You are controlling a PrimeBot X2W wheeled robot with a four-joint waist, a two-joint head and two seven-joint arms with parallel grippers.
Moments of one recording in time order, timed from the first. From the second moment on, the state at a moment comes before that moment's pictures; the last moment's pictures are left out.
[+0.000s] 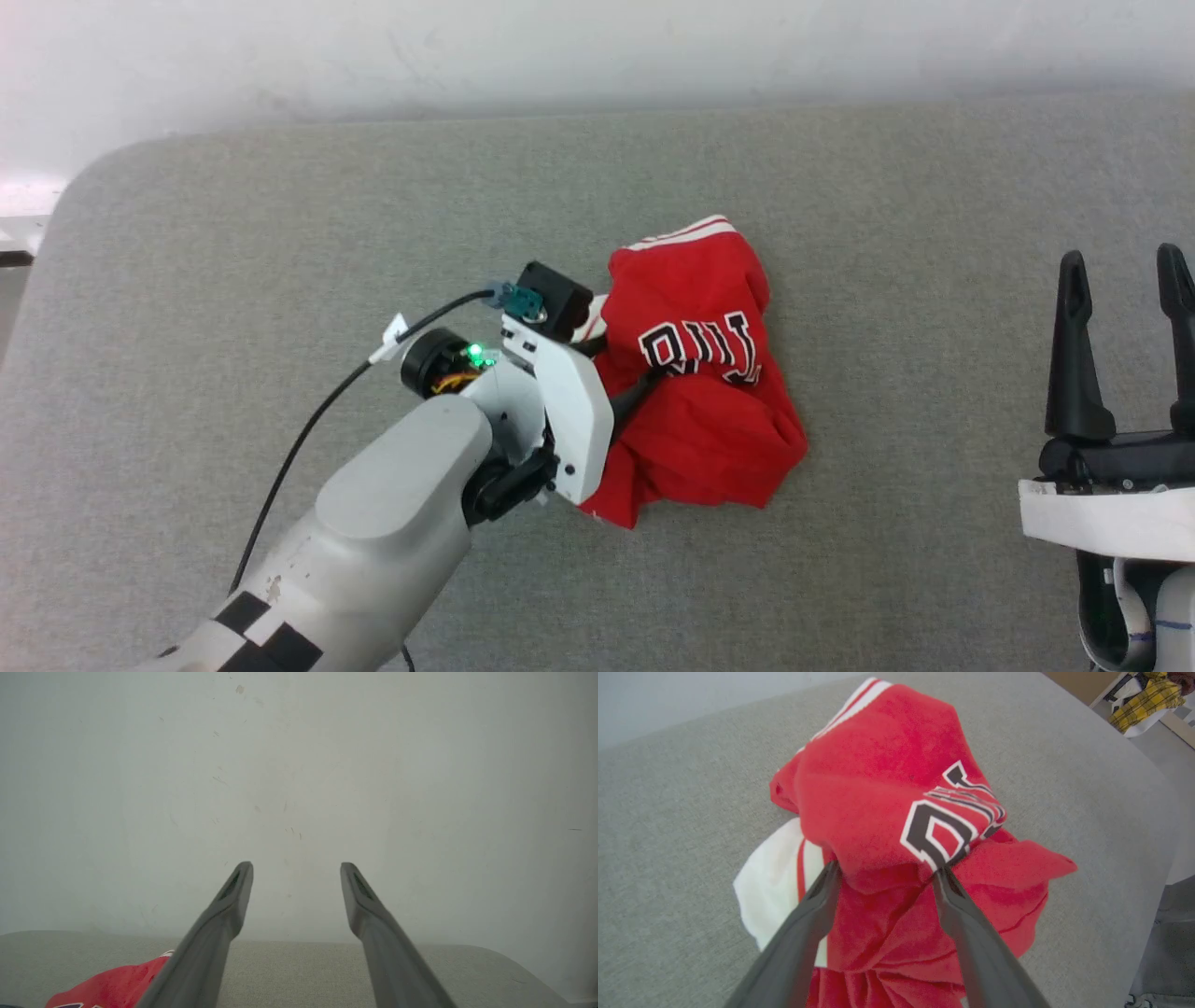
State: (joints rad) left arm -0.76 0.23 -0.89 0.57 -0.79 -0.12 0.23; right arm -0.08 -0.05 -0.14 -0.19 0.09 0.13 -0.26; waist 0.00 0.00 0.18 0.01
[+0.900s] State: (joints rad) left arm -0.01 0.35 -0.30 -0.15 -0.48 0.24 -0.26; right arm 0.03 -0.05 -0.15 -0.16 0.11 0.13 -0.26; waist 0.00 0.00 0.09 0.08
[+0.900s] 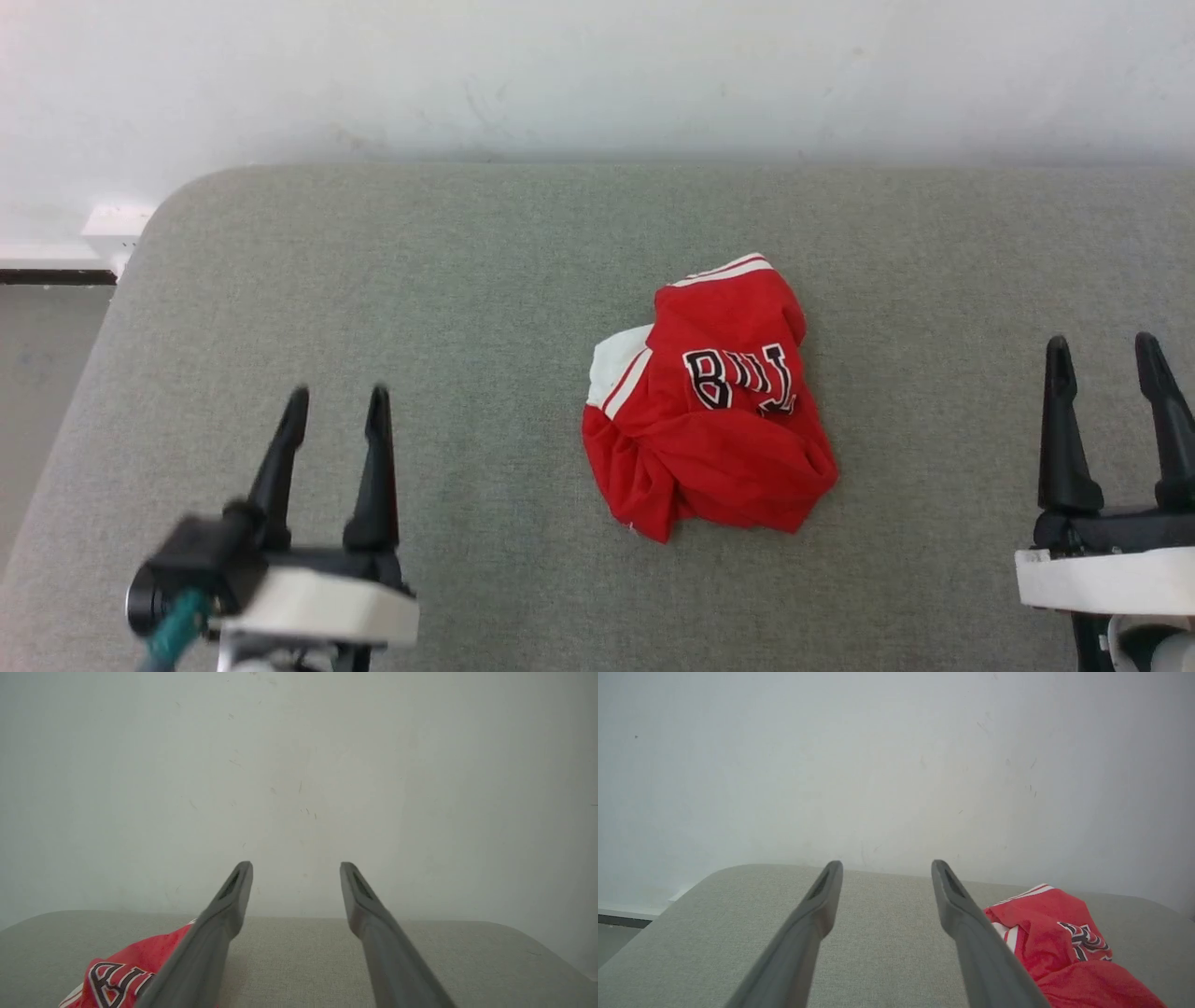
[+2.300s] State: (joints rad) left arm 0.00 0.06 -0.06 -0.08 -0.24 -0.07 -0.26; right arm -0.37 -0.36 0.26 0.12 0.31 0.13 0.80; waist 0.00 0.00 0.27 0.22
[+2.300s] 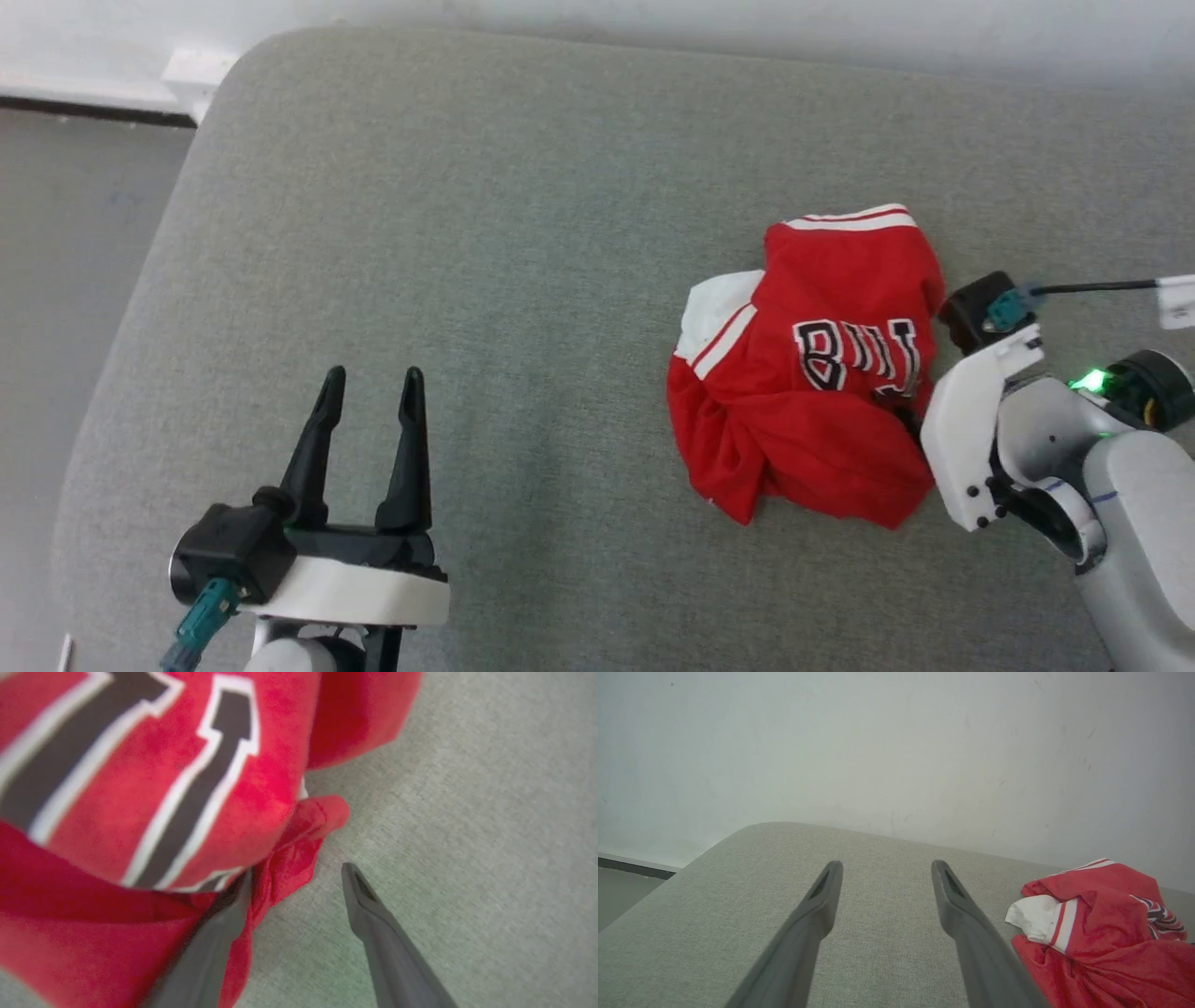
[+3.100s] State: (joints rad) left arm 0.02 0.05 -0.05 -0.06 -0.25 -0.07 -0.26; right arm -0.49 -0.41 0.18 0.07 0.30 0.13 0.65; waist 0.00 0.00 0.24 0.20
